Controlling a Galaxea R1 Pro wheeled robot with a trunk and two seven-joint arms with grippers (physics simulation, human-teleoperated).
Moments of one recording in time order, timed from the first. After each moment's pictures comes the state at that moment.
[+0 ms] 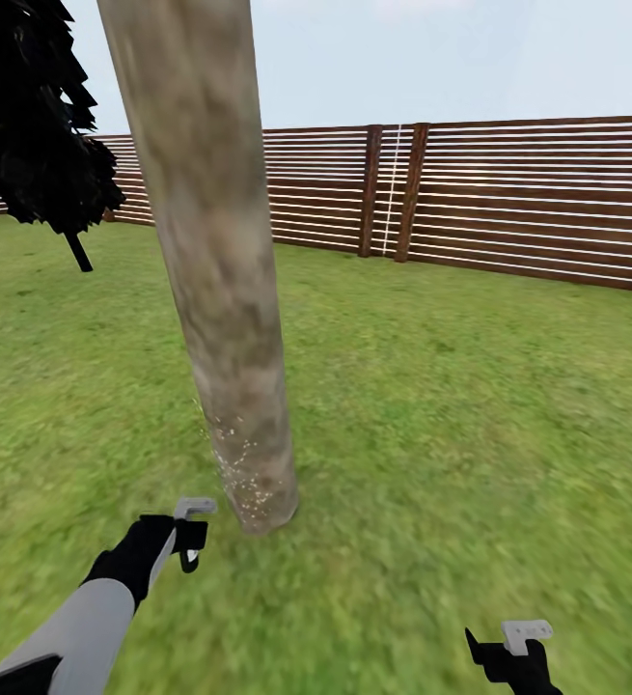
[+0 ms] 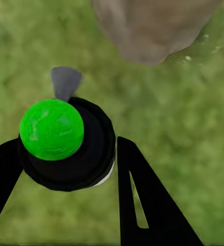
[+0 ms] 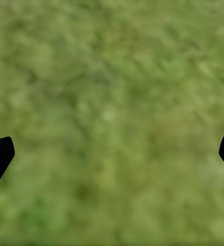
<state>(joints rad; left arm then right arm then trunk) -0.73 0.01 0.30 -0.47 -0.35 0.47 -0.15 -0.46 -0.13 -1.00 -0.15 0.95 -0.45 0.16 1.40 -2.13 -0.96</state>
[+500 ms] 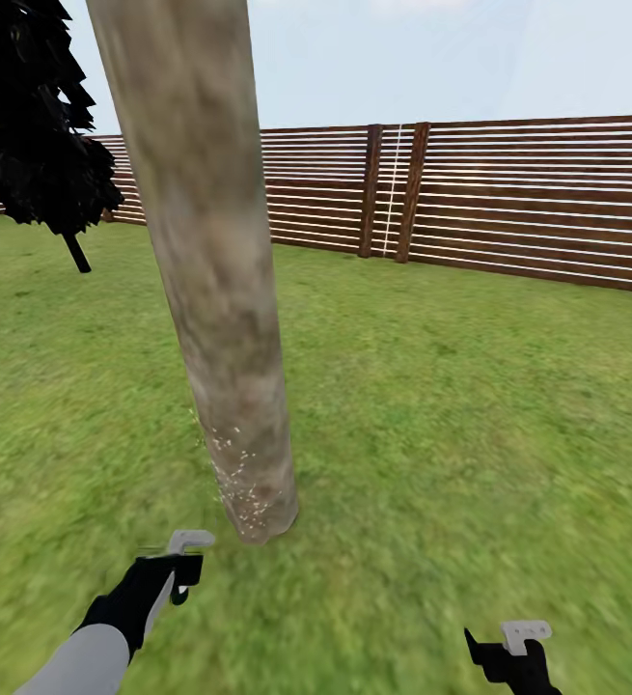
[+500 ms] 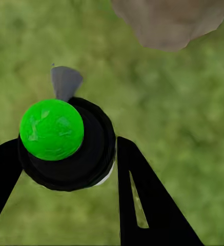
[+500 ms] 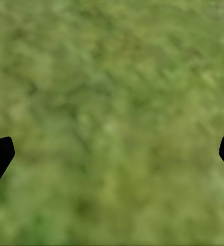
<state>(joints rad) -0.62 0.00 0.30 -0.47 -0.34 0.35 -0.06 -0.46 -0.13 -1.00 -0.15 0.95 -0.45 0.16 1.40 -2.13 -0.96</state>
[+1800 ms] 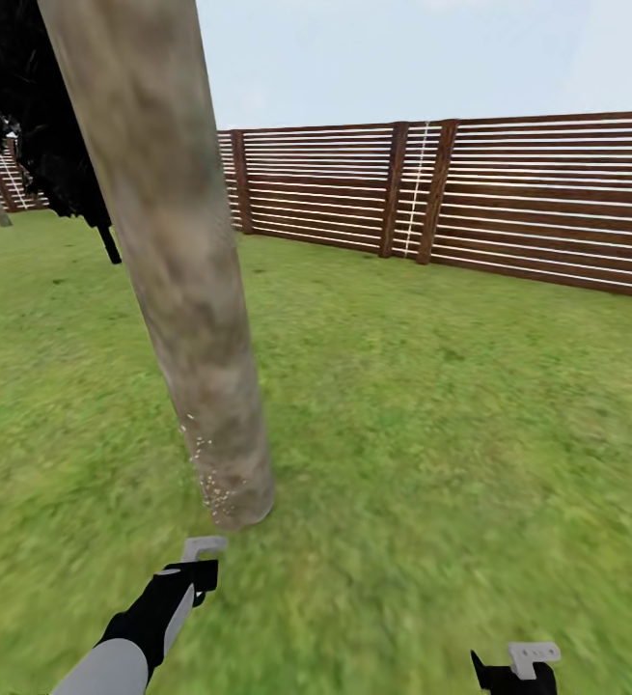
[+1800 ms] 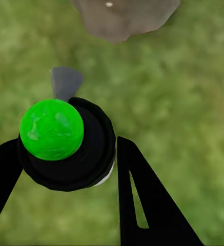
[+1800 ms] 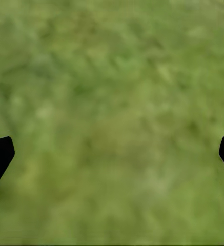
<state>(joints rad) -0.59 -0.06 0.29 -0.45 -0.25 0.24 0.04 -0.41 -0.13 -1.00 -0.16 0.95 -0.46 0.15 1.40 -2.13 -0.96</state>
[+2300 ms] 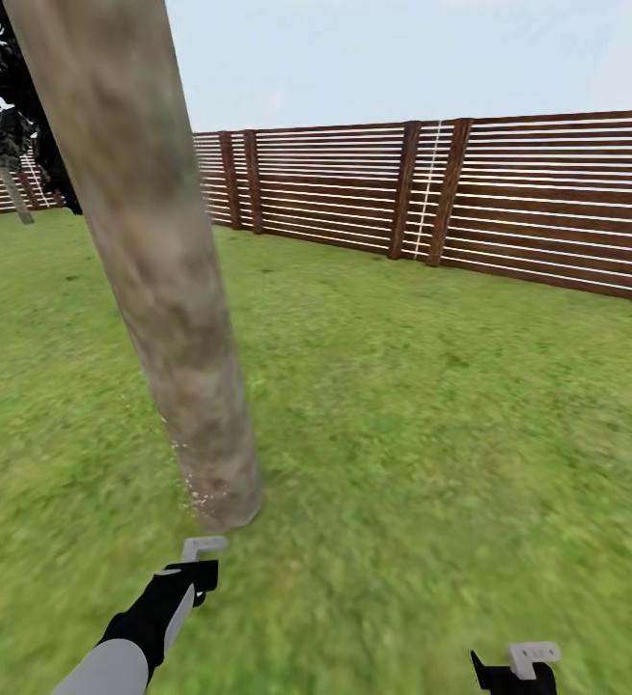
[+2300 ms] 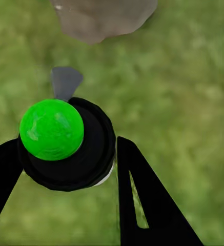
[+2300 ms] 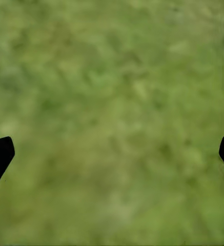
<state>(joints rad) -0.59 -0.06 0.29 -0.45 -0.25 0.24 0.04 -0.41 -0.13 -1.00 -0.16 0.95 -0.46 0.16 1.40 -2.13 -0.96</state>
